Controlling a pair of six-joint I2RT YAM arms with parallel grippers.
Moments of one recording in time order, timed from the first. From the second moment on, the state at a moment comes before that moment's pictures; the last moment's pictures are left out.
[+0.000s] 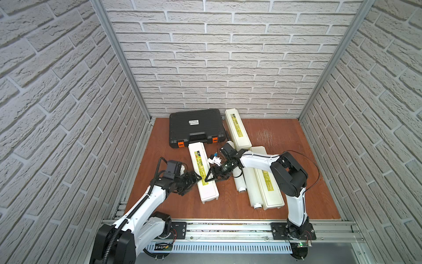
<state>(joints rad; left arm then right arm) -0.23 1.00 0.52 -0.54 0.41 -0.89 0.71 2.05 1.35 -0.49 -0.85 0.45</state>
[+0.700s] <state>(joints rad) -0.01 1.42 0.74 -0.52 0.36 -0.69 0.76 2.00 1.45 -0.54 -0.52 0.51</state>
